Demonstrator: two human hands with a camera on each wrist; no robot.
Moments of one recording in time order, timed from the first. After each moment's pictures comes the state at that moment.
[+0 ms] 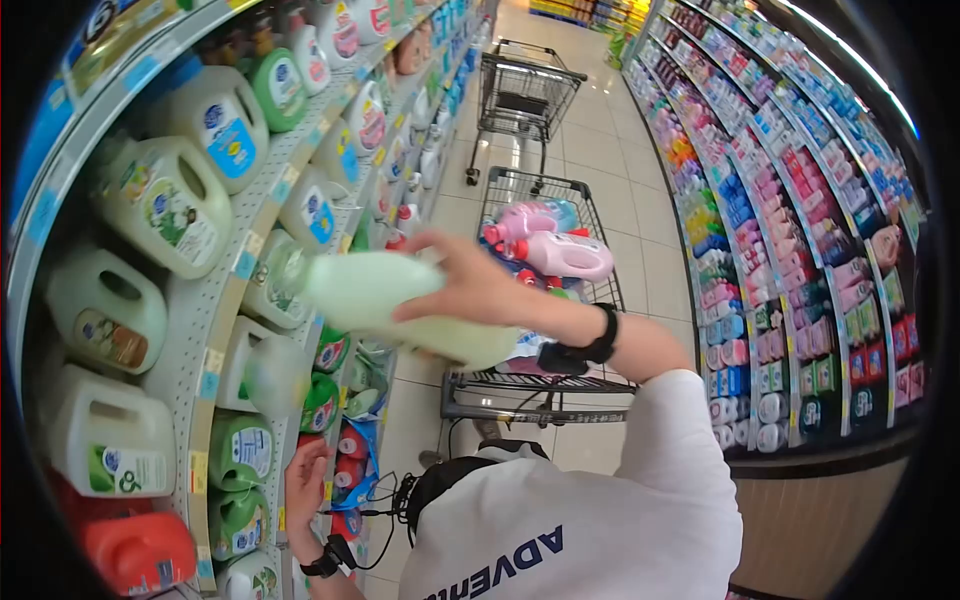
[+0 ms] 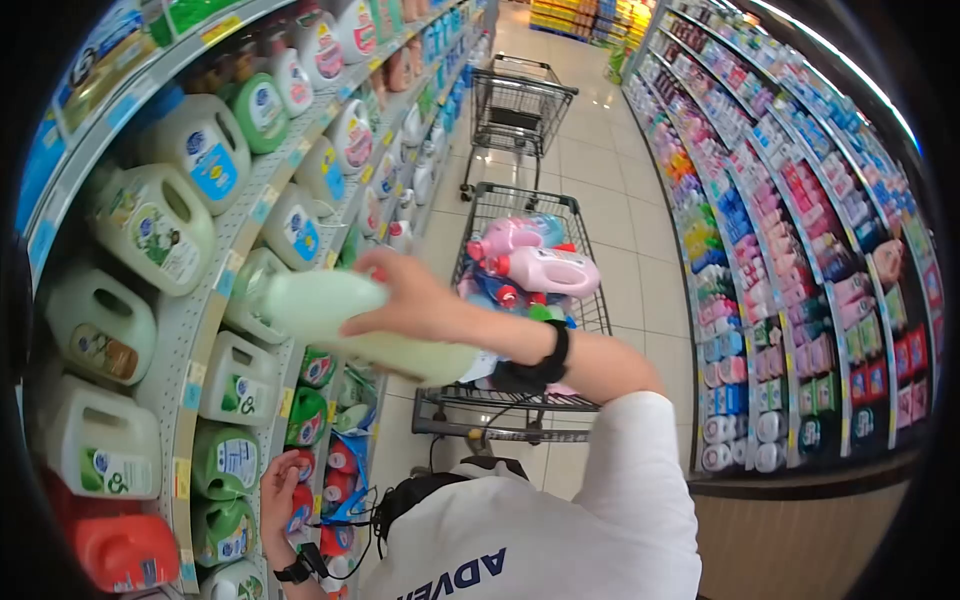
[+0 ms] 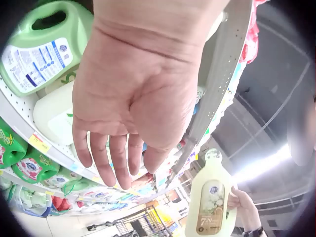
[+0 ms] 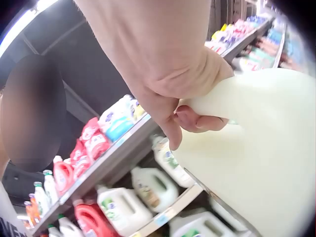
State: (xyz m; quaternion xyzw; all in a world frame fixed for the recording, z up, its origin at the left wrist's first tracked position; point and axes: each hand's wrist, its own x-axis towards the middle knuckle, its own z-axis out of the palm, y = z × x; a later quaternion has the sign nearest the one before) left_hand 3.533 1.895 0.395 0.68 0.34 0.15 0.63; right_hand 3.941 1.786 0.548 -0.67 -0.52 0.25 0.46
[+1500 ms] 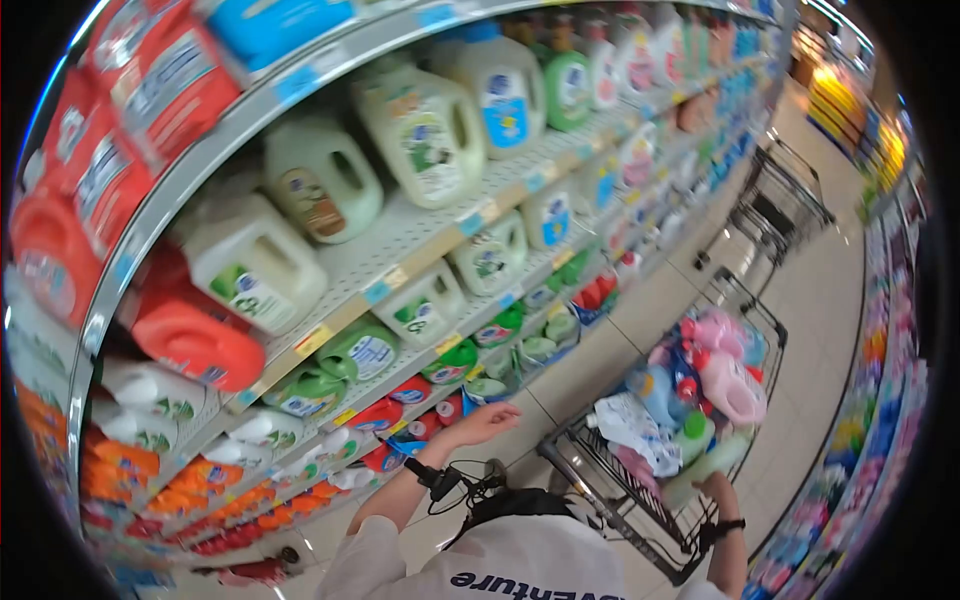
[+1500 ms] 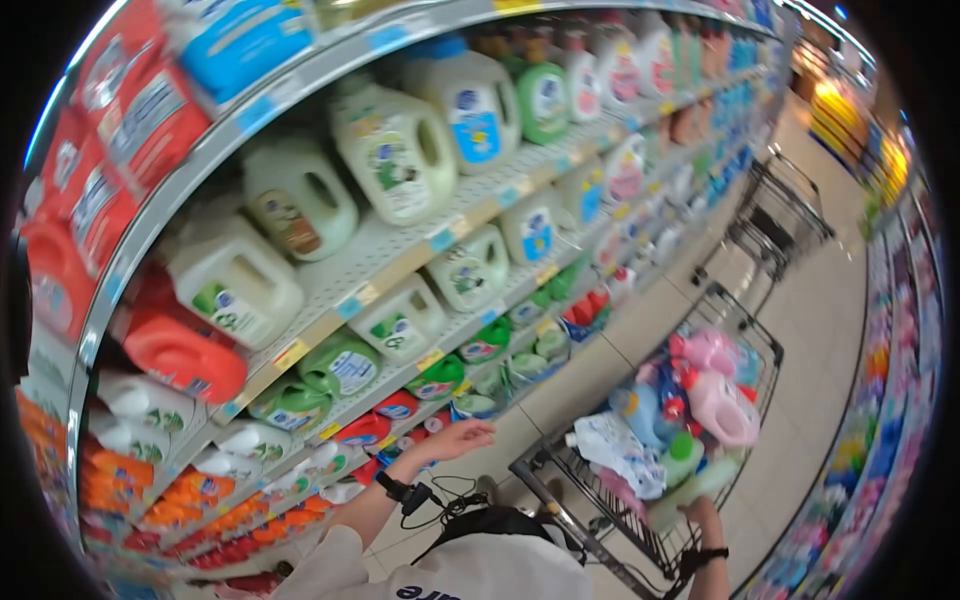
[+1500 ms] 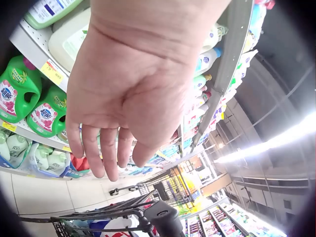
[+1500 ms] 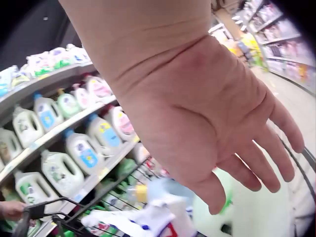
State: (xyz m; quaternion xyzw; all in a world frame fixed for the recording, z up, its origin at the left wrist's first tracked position) left_hand 3.659 1.867 0.277 0.68 0.35 0.06 0.65; right_hand 4.190 1.482 0.143 -0.86 -0.36 0.36 -0.04
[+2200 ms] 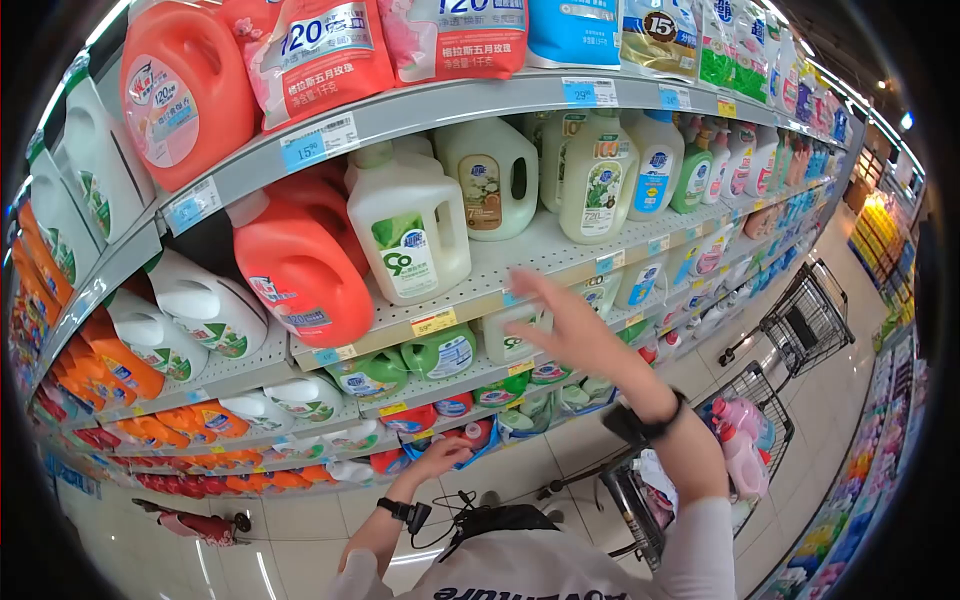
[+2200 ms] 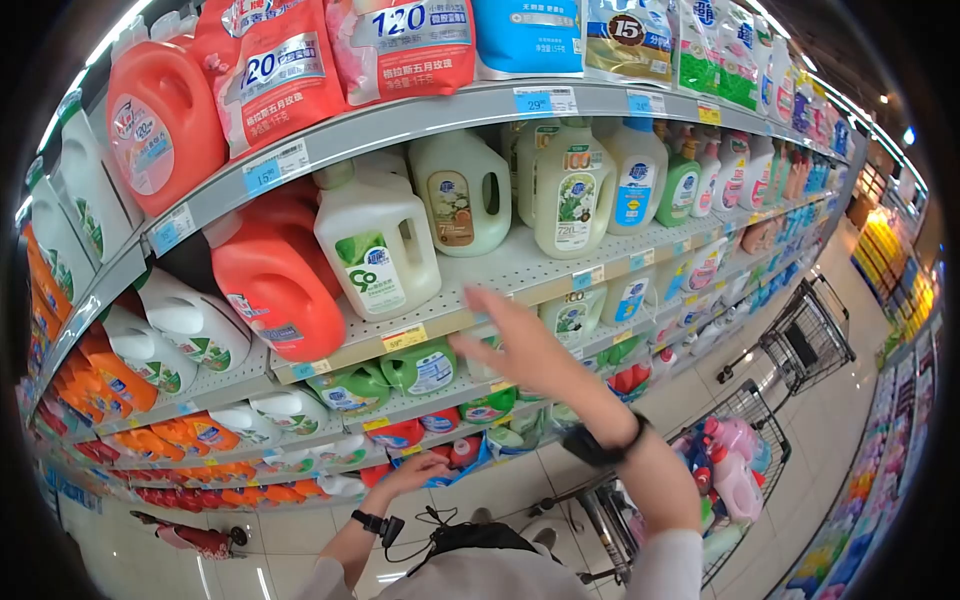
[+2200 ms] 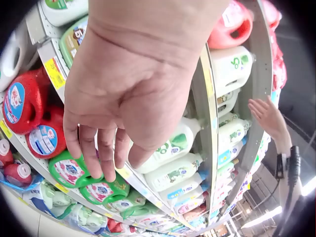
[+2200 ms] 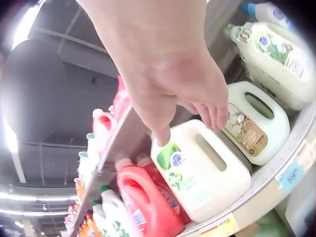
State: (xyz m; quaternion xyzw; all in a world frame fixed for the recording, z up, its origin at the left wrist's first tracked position) left_hand 3.431 1.815 0.253 0.60 0.46 0.24 0.60; right_hand 3.726 1.910 0.593 -0.32 -0.82 0.24 0.41
